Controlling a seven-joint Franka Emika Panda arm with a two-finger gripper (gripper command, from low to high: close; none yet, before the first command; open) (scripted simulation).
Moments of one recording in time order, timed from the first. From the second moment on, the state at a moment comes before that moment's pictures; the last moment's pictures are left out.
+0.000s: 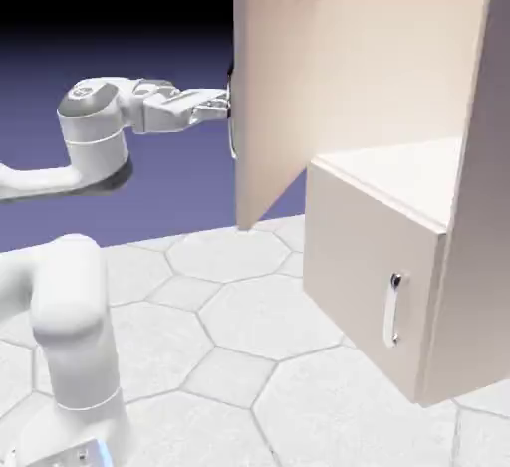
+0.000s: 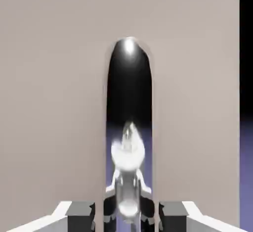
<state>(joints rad) -0.09 -1.46 0.62 -2.81 -0.81 2.24 2.15</state>
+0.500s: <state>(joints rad) -0.28 -1.41 1.03 -2.36 -0.50 1.61 2.11</state>
